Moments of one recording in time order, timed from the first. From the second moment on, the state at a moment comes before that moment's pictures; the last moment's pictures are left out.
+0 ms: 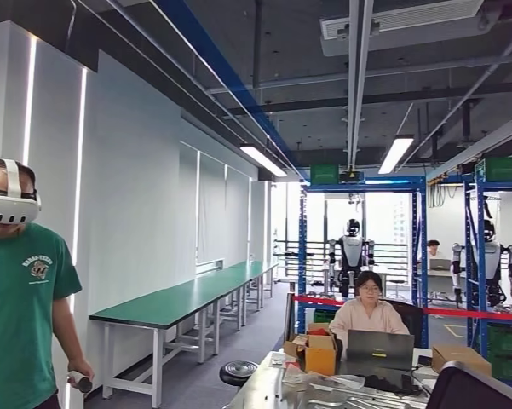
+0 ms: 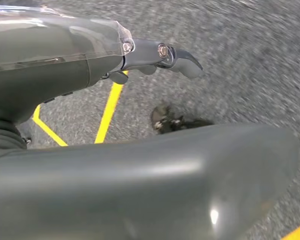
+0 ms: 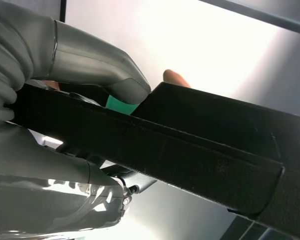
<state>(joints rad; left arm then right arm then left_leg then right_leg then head) -0.08 -0.07 1.36 -0.26 -1.01 -0.06 -0.25 0.03 -0.12 0.25 -2.05 -0.08 0.43 -0.59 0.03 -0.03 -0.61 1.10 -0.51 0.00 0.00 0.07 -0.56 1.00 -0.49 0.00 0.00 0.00</state>
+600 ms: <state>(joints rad) -0.09 -0.08 1.36 -0.26 -1.01 -0.06 -0.25 0.03 -0.13 0.24 -2.06 -0.07 0.45 -0.59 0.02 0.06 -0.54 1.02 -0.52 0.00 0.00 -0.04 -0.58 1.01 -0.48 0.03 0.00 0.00</state>
